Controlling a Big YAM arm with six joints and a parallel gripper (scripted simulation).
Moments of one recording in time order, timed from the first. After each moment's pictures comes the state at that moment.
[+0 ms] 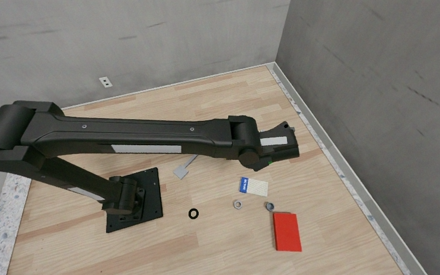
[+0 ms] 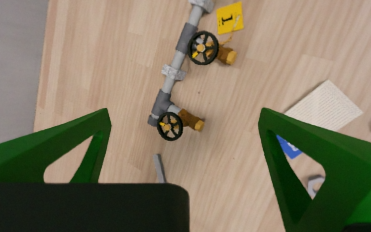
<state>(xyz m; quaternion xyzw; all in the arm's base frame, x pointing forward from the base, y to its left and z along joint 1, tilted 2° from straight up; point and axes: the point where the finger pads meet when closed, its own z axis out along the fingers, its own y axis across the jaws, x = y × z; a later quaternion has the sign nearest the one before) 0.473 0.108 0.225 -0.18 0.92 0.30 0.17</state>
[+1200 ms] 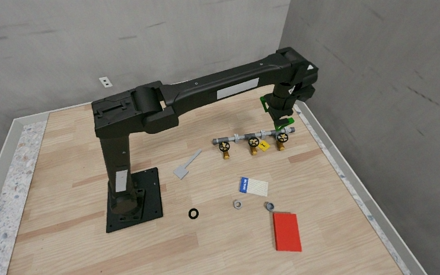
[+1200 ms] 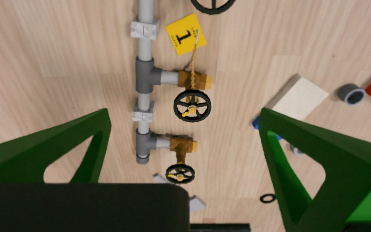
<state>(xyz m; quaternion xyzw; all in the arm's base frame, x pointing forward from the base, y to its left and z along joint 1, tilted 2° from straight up) 0.572 0.227 0.170 -0.10 0.99 0.00 -0.01</state>
